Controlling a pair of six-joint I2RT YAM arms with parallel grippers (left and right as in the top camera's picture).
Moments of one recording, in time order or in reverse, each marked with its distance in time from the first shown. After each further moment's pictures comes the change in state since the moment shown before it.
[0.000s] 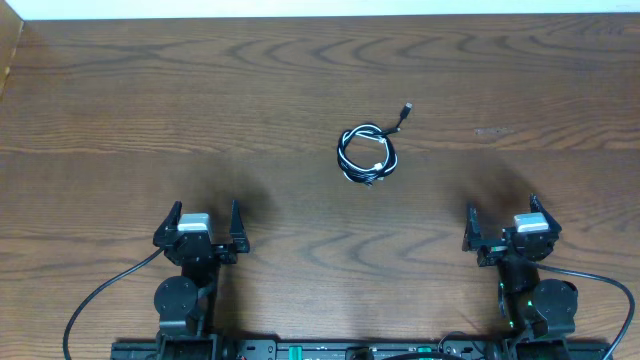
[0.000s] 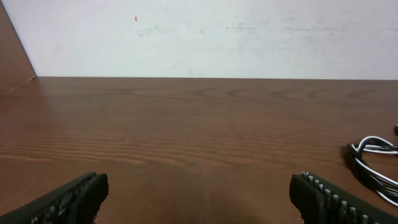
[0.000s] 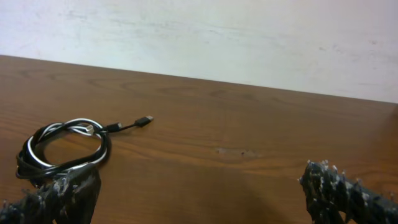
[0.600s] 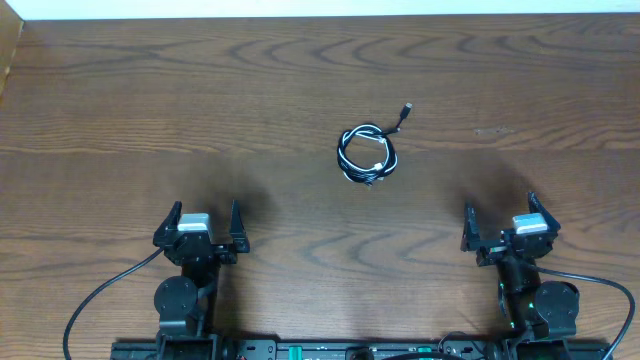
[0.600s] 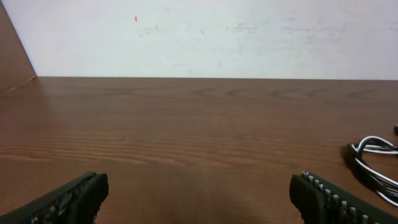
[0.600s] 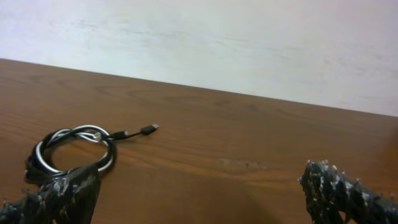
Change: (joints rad) left arm 0.000 0.000 0.000 0.001 0.000 0.000; right arm 0.000 0.000 0.000 0.038 -0.042 -0.010
